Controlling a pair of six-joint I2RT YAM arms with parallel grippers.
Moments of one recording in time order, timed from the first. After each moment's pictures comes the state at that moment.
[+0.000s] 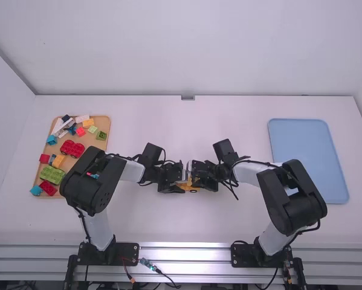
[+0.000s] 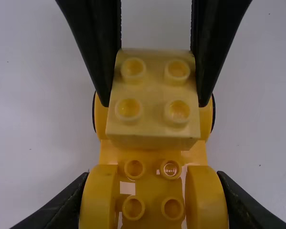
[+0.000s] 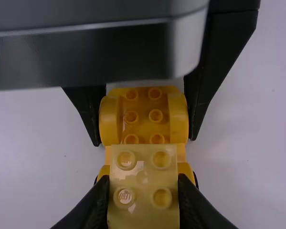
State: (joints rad) left arm -0.35 1.90 0.71 0.06 0.77 1.03; right arm 0.41 1.76 0.74 -0.19 -0.71 -1.00
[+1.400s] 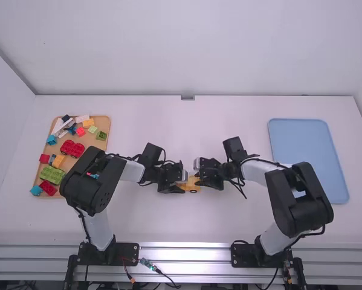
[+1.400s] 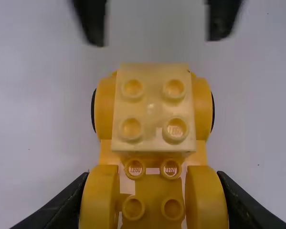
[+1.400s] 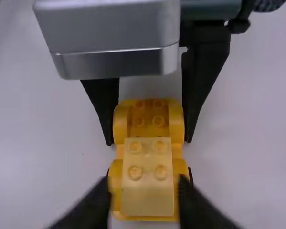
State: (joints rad) left arm -0.35 1.90 0.71 0.06 0.77 1.03; right arm 0.31 1.73 0.74 -0.26 -0.87 -1.11
